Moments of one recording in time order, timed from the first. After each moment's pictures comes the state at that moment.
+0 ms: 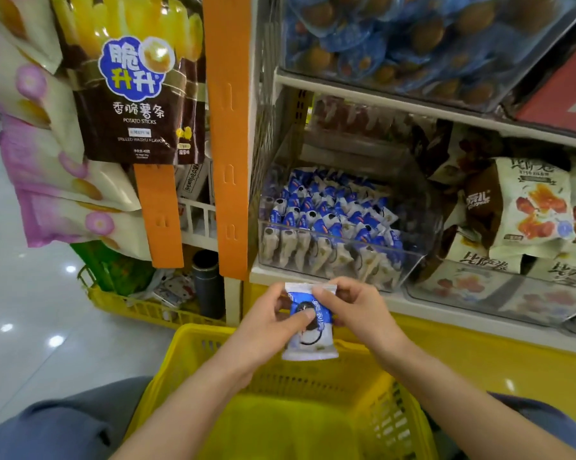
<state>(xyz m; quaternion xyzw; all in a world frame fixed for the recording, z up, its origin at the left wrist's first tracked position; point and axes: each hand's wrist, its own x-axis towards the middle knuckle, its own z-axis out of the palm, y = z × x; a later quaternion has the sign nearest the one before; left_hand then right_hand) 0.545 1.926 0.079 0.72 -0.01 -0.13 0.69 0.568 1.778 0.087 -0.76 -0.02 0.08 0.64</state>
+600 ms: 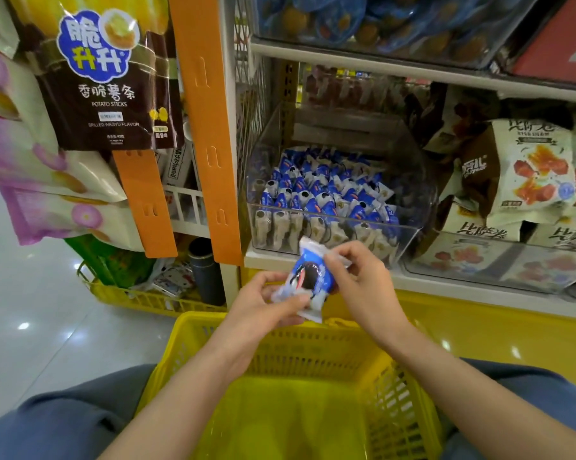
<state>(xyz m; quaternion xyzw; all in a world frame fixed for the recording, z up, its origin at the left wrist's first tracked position) 0.544 1.921 0.075 0.65 0.08 -0.13 0.75 0.566 1.773 0.084 -0.83 -0.04 -0.10 0.55</state>
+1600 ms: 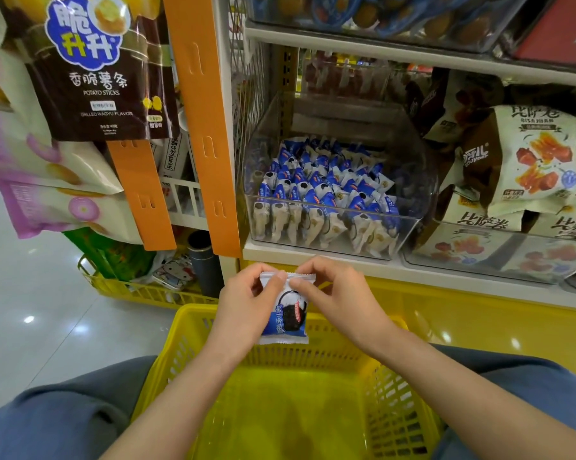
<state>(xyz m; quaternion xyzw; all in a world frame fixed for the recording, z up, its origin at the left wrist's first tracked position) 0.544 1.929 0.065 0.78 0.02 0.02 0.62 0.553 1.783 0.079 -0.87 -0.15 -0.02 0.46</state>
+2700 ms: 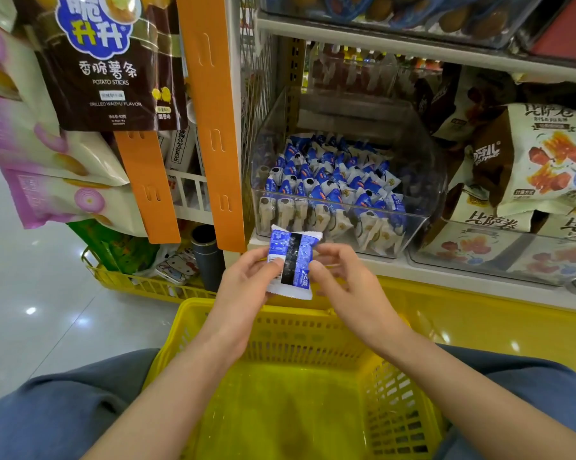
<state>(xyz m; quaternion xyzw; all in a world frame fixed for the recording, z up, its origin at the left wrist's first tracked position) 0.545 1.930 0.077 0.65 0.08 -0.05 0.76 0.548 1.785 0.082 -0.84 -0.07 0.00 0.54</state>
